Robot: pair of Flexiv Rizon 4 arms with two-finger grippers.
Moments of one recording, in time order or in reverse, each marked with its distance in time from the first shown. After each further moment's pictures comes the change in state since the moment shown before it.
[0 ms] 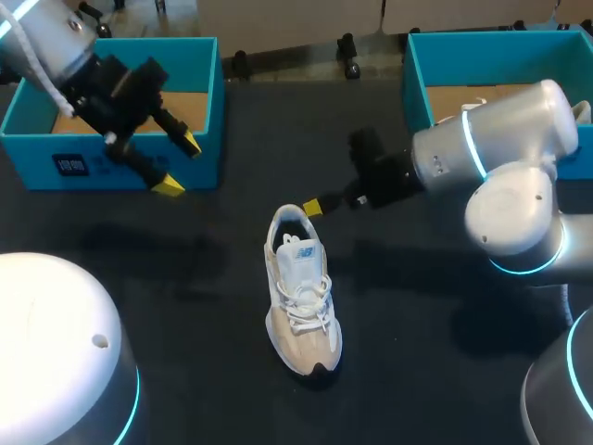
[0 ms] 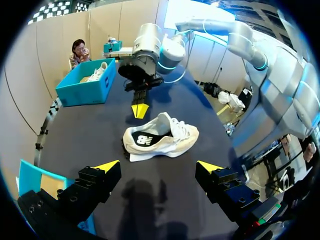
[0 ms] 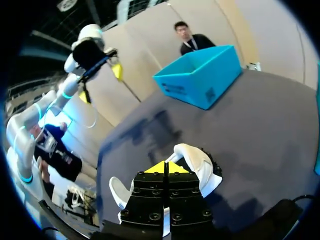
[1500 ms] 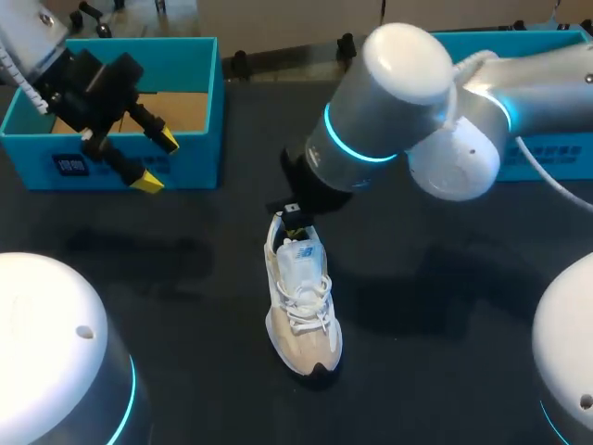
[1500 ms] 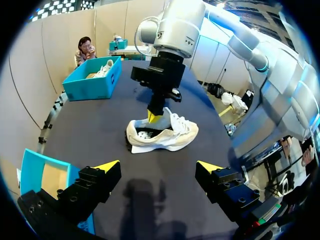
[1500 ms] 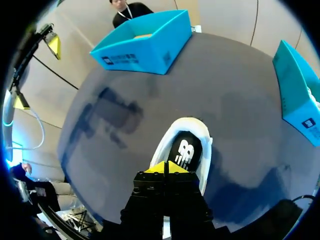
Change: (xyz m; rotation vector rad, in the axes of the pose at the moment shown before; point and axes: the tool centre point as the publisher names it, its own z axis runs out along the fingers) left arm 0.005 0.017 -0.019 -0.008 -0.030 -0.036; right arm 0.031 -0.018 0.027 0.311 -0.561 0.272
